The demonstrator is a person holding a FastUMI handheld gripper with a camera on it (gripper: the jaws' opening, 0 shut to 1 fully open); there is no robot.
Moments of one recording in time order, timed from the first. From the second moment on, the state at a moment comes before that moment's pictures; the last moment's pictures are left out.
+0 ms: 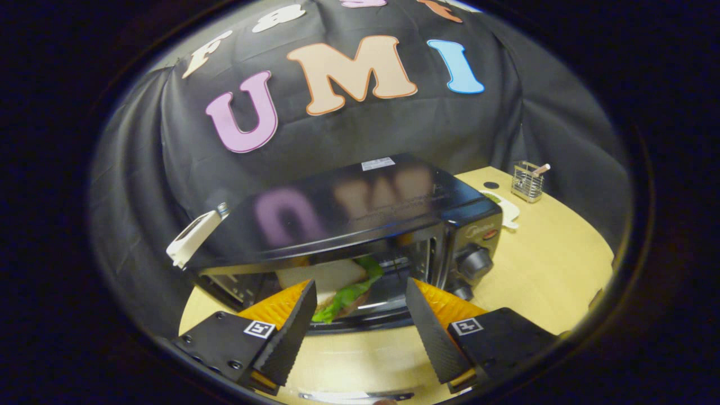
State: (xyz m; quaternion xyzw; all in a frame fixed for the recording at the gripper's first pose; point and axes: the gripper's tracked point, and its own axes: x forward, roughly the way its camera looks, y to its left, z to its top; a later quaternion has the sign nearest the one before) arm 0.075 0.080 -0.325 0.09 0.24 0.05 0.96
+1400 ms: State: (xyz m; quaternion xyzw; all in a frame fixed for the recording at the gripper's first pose) arm -0.091 0.054 -0.438 0.09 0.47 0.15 0.87
